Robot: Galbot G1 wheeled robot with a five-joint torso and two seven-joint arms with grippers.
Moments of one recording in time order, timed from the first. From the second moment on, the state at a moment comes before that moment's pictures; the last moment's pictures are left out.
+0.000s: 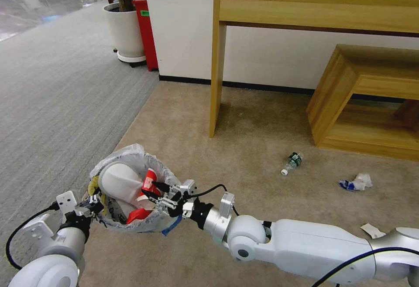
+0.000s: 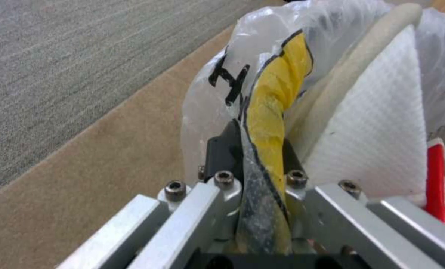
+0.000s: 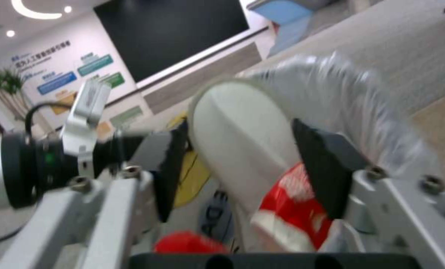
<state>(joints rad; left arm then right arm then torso) 1.67 -1.27 -0.81 -2.30 -0.80 0.46 -0.38 -0.37 0.94 -0.97 1.86 1.13 0.33 0.08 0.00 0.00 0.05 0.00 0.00</state>
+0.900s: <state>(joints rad) 1.68 -1.28 -0.80 -2.28 -0.75 0.45 -0.36 -0.55 0.90 -0.48 1.84 1.05 0.27 0.26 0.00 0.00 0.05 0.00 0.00</state>
